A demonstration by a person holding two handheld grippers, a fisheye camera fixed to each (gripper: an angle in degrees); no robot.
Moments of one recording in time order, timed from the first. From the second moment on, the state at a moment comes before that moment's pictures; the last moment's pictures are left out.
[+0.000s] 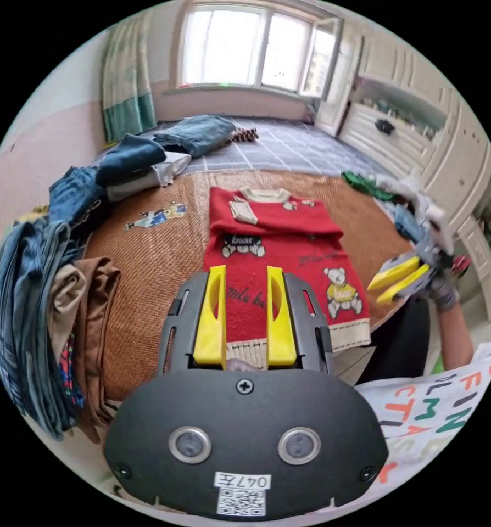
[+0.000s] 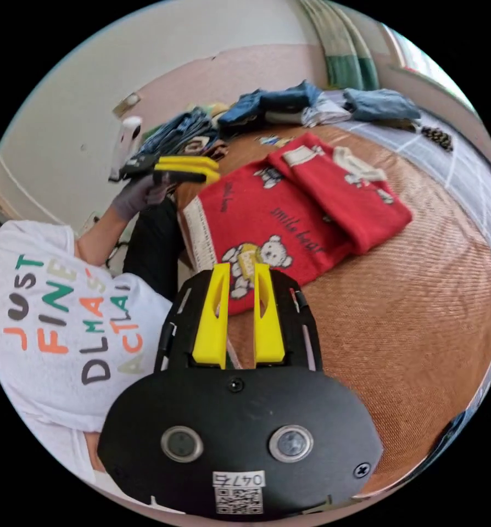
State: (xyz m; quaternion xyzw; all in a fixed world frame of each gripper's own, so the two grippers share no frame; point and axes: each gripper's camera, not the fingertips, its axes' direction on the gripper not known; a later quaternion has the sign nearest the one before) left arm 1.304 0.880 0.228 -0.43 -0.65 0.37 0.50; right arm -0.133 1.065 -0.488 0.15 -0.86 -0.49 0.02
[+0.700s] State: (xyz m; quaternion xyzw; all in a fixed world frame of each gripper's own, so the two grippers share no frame) left arm 1.363 0.943 0.291 -0.47 -0.69 0.36 0.43; right arm -0.155 1.115 -0.569 0.16 -0.89 -0.36 0.24
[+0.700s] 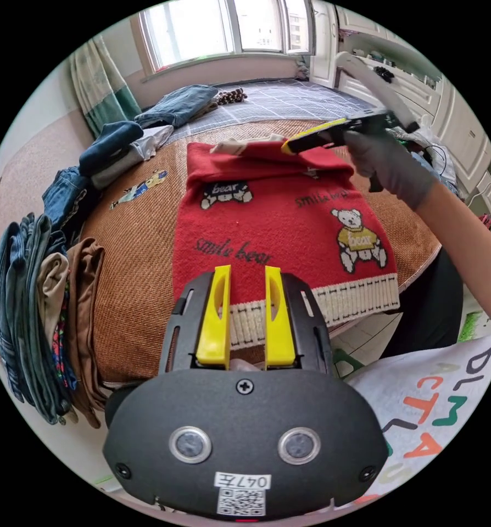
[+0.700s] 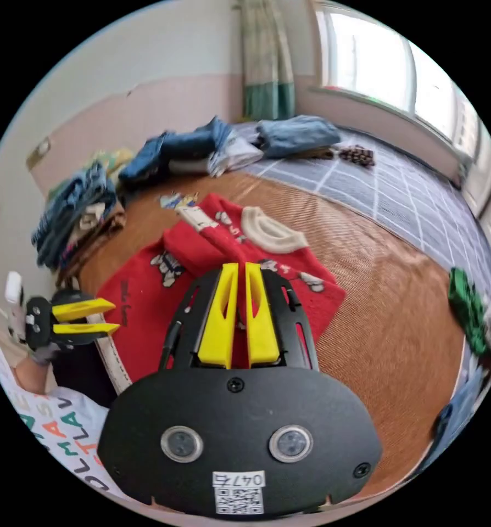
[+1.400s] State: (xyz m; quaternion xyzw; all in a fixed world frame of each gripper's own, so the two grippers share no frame) left arm 1.200 0.984 0.546 -0.62 -0.55 0.49 0.29; right arm -0.360 1.373 -0.192 -0.23 -0.94 -0.09 0.22
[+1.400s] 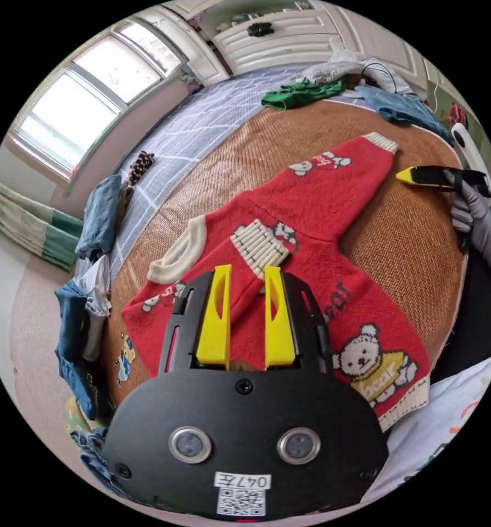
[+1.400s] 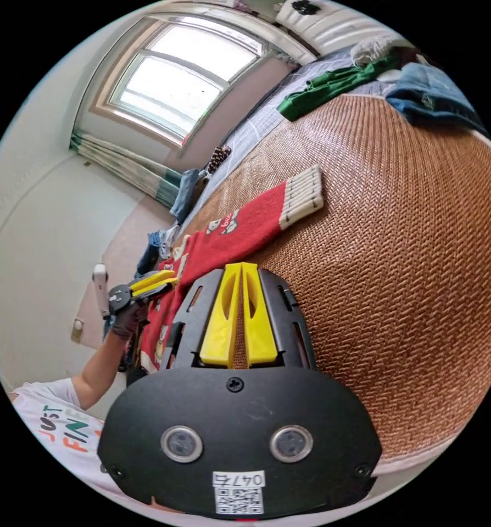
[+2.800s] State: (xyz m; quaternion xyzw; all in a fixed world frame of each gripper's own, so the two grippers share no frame) left arm 1.240 0.669 0.463 -0.48 -0.61 0.36 0.52; right arm -0.433 1.578 -0.231 -0.26 -0.95 -0.08 0.13
